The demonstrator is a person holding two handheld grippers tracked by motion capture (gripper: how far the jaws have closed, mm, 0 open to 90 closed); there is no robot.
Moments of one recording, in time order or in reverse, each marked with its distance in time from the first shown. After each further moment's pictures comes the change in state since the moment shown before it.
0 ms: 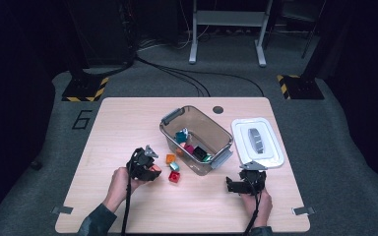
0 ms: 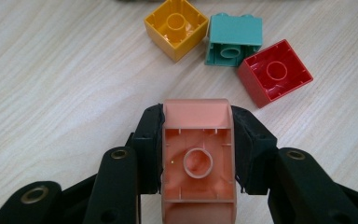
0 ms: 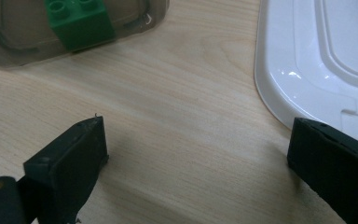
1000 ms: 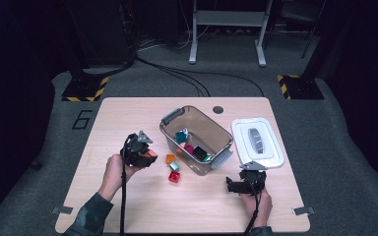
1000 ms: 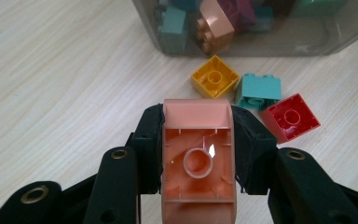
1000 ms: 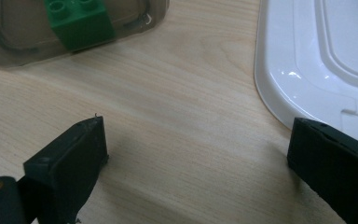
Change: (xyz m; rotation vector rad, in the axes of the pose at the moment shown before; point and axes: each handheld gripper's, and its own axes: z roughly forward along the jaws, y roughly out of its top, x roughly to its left) left arm 0.021 0.028 -0.035 -0.072 0.051 -0.006; right arm 0.000 0.000 0.000 0.000 0.000 0.000
